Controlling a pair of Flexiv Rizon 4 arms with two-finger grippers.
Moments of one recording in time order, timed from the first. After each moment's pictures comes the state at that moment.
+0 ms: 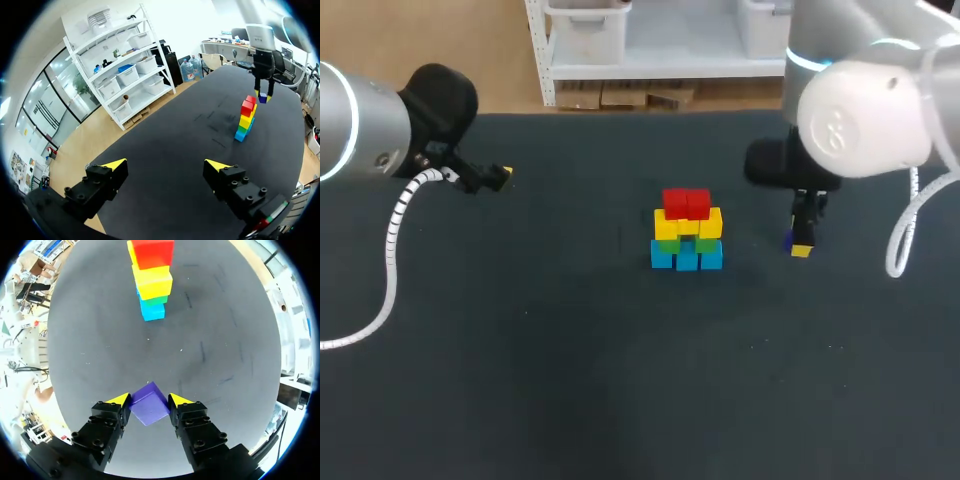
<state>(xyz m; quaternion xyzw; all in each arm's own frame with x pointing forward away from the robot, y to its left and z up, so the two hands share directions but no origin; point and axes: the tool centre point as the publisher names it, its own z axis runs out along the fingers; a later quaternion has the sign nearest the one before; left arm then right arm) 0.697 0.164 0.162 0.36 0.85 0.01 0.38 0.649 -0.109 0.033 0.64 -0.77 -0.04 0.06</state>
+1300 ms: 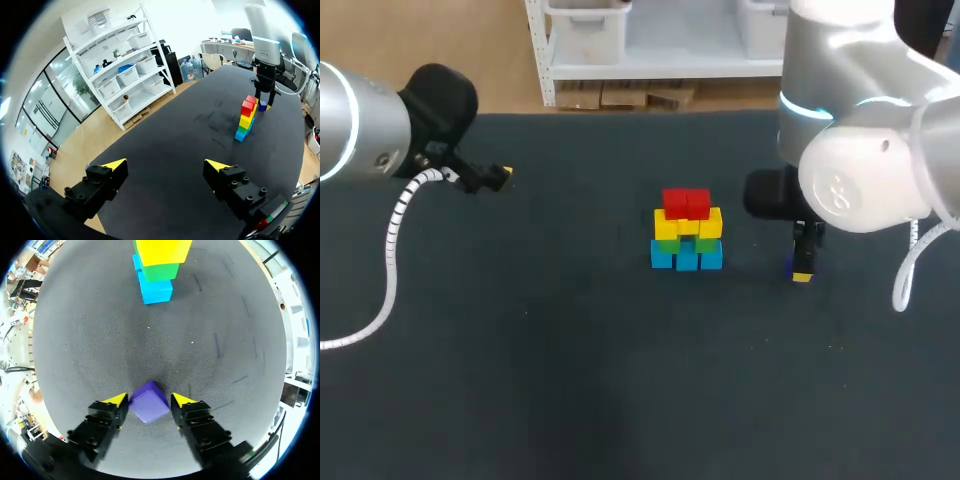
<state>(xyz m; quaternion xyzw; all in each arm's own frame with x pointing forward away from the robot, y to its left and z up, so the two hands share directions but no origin) 0.697 0.164 0.162 0.36 0.85 0.01 0.38 0.638 -0.115 -0.002 0.63 -0.78 -0.02 0.06</state>
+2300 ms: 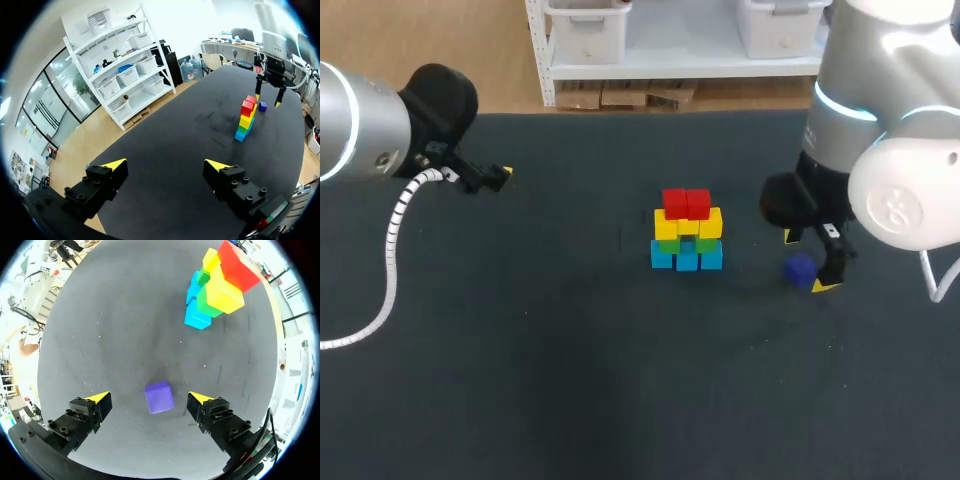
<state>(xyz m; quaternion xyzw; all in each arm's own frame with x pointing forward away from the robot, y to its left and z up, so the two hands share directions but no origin) 0.697 0.164 0.162 0.36 0.85 0.01 0.38 0.628 -0.114 0.018 0.78 -0.62 -0.03 -0.01</state>
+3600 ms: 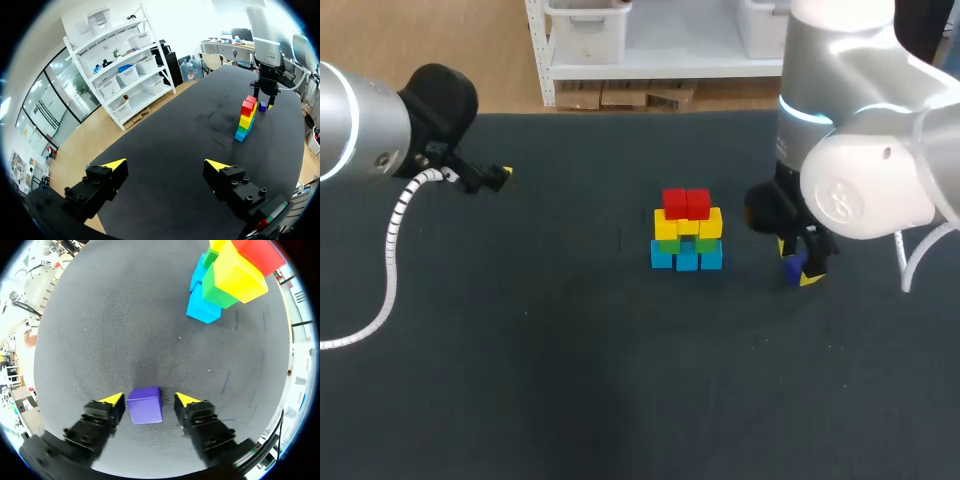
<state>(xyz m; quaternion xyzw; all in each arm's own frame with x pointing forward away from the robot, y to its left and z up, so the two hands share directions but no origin) 0.697 0.164 0.162 0.36 0.85 0.01 0.38 0.643 -0.112 -0.008 0.80 -0.60 -0.03 0.04</state>
